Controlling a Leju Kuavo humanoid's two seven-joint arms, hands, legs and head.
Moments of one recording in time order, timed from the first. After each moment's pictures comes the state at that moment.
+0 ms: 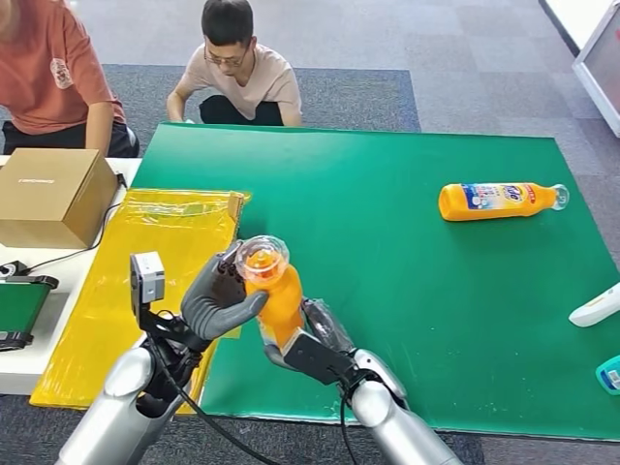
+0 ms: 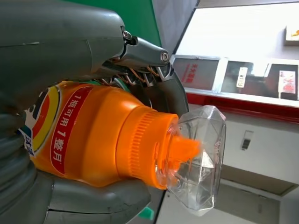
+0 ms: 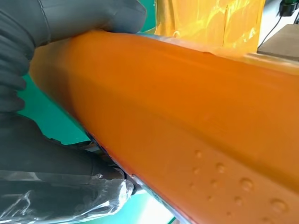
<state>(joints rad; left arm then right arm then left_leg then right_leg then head) -0.15 0.03 -0.58 -1.64 0.39 -0.26 -0.10 -0.28 0.14 0.59 -1.01 0.52 -0.21 -0.37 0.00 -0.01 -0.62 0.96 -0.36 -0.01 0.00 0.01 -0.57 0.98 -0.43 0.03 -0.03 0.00</state>
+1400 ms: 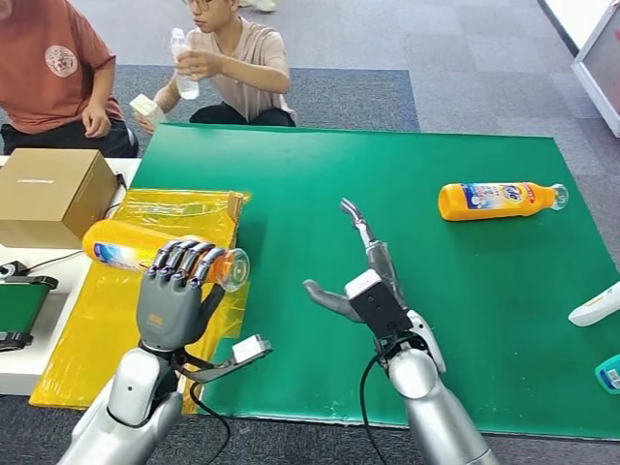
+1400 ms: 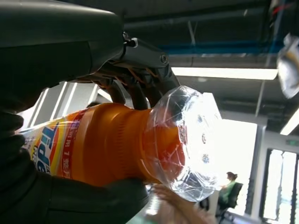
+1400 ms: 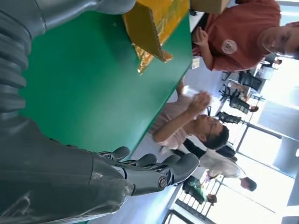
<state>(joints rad) -0.07 0.05 -0.51 -1.52 -1.48 0.69 0.05 -0.28 0.11 0.41 -1.33 0.44 -0.27 -0.30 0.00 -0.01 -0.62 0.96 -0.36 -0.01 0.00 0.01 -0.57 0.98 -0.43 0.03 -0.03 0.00</state>
